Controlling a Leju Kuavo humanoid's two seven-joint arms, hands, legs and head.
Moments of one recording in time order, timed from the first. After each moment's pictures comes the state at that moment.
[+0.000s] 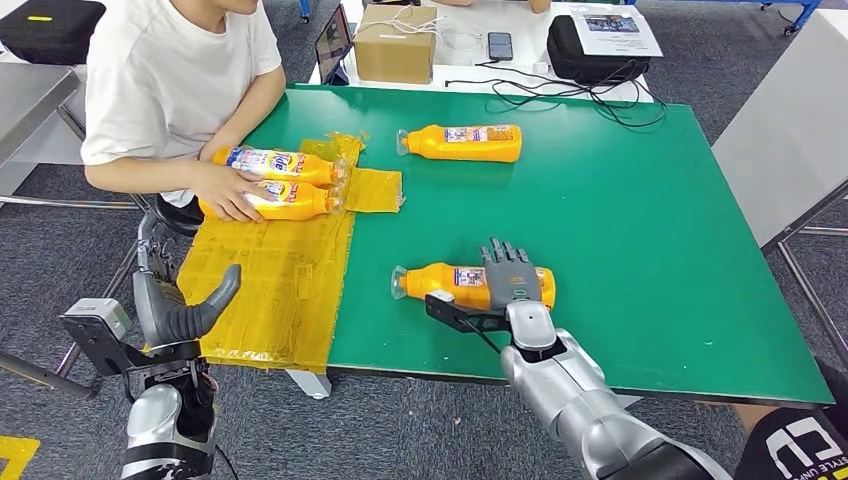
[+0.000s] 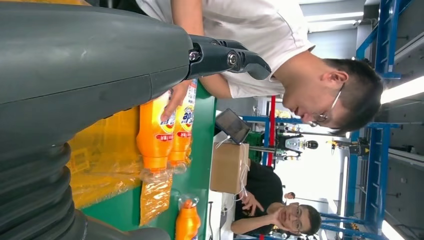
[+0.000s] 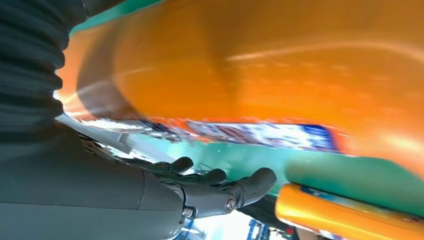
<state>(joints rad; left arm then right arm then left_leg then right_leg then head) -0.07 -0.24 0.15 -1.47 0.01 0.05 -0.51 -0.65 0.11 0.52 -0.49 1.39 -0.18 0.23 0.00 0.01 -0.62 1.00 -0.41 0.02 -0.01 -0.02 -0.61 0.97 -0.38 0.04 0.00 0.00</state>
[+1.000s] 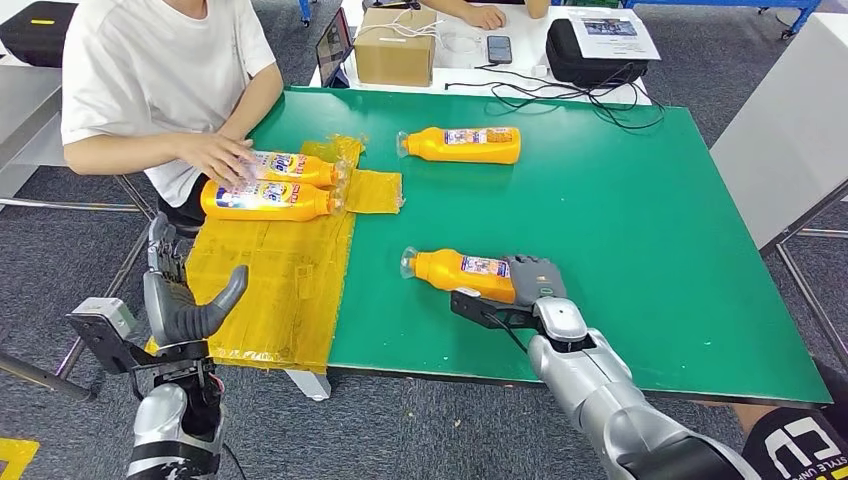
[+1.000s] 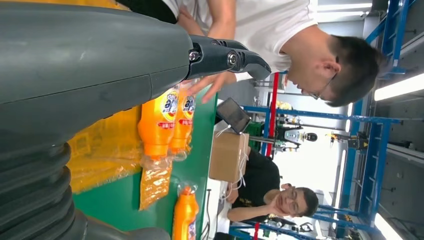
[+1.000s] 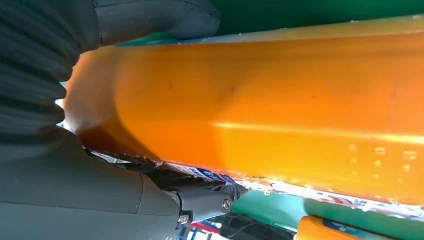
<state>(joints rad) -0.08 -0.24 0.13 -1.44 0.06 0.04 -0.51 -0.66 0.05 0.43 -0.41 1.27 -0.11 0.07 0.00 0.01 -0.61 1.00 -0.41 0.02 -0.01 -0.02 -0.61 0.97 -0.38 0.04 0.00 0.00</state>
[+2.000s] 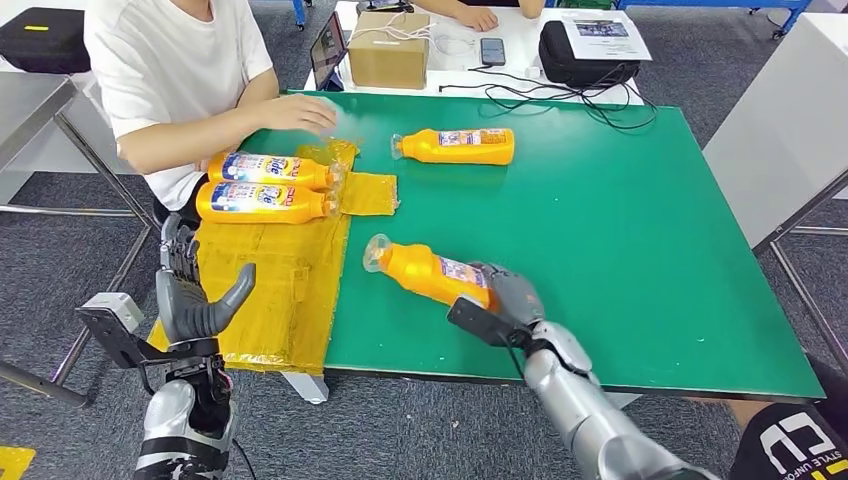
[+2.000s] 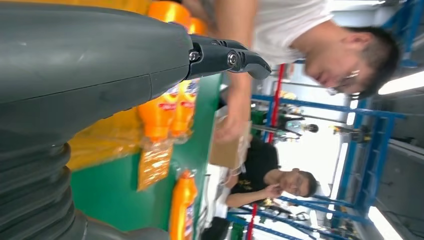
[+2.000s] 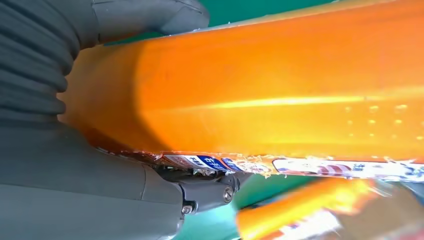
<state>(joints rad) -0.08 -0.23 0.09 -1.40 0.13 0.04 -0.49 -0.52 0.11 0.30 -0.52 0.78 -0.24 -0.48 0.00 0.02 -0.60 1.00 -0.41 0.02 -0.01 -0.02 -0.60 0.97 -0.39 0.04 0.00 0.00</state>
